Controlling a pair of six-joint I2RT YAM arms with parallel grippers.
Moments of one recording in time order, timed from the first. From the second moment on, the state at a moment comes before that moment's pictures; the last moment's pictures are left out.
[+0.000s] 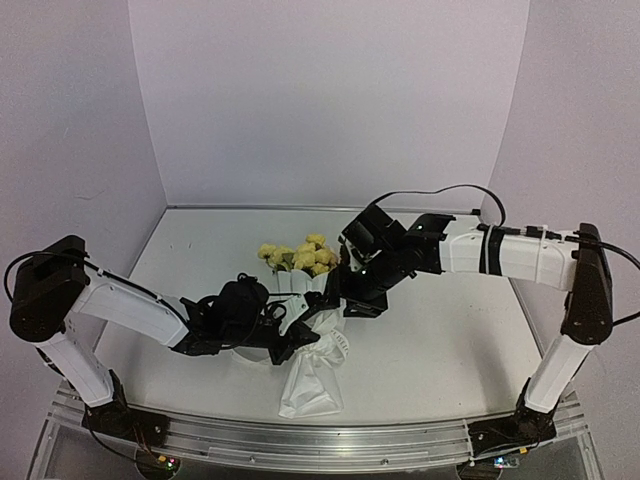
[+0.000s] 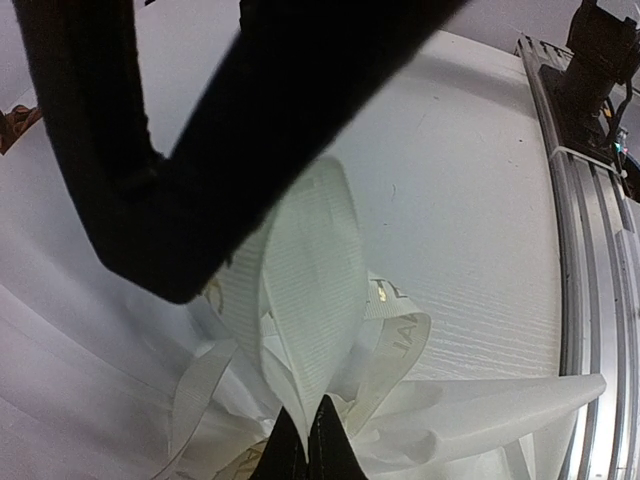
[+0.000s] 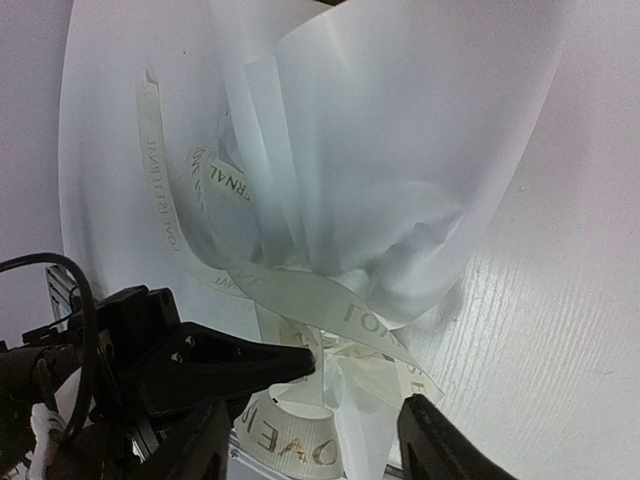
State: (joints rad) left arm -1.07 1.63 0.69 0.42 0.18 0.08; right arm 0.95 1.75 1.42 -0.69 -0.19 0.91
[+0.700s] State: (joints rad) left arm -1.06 1.56 0.68 0.36 0.10 -0.07; right arm 0.96 1.75 1.38 -0.64 -0.17 0.95
